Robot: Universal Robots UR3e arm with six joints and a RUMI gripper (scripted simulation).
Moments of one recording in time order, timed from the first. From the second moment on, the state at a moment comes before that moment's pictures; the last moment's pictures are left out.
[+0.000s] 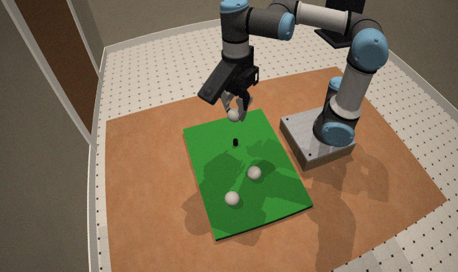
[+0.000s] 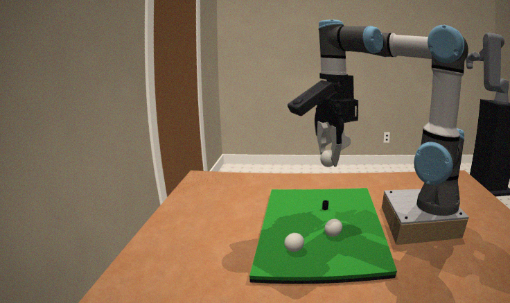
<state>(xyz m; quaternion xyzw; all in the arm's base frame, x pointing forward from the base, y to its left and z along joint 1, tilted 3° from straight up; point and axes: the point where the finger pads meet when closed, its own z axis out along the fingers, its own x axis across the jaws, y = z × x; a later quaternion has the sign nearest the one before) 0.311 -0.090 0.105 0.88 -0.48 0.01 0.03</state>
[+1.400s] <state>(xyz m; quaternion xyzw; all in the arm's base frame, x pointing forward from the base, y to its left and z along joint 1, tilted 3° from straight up) 0.310 -0.095 0.023 0.88 -0.48 0.01 0.03</state>
